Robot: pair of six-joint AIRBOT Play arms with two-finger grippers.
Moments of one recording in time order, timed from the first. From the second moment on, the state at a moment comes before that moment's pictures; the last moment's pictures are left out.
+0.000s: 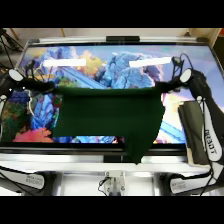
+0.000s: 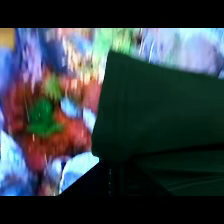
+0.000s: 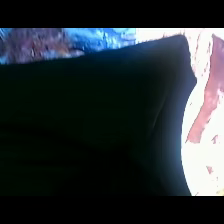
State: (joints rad) left arm 0.18 -1.67 1.44 1.19 -1.06 -1.35; right arm -0.03 -1.62 1.40 -1.36 0.99 1.47
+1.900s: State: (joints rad) left arm 0.45 -1.30 0.63 0.97 -1.14 -1.14; right arm -0.20 -1.22 1.07 -1.40 1.41 1.51
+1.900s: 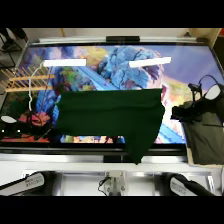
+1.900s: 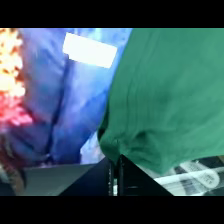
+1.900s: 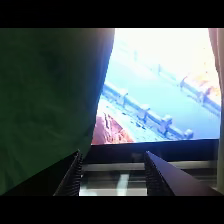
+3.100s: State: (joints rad) left arm 0.45 -1.29 0.62 0.94 -1.11 -1.14; right arm -0.20 -0.98 0.38 -1.02 1.03 1.50
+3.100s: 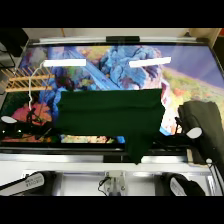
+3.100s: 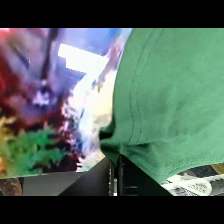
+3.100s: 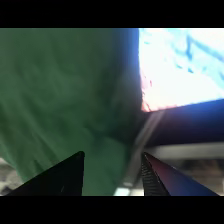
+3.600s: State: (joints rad) left arm 0.45 -1.28 0.72 0.91 -1.17 -1.09; right arm -0.06 -1.01 0.53 -1.10 1.03 1.50
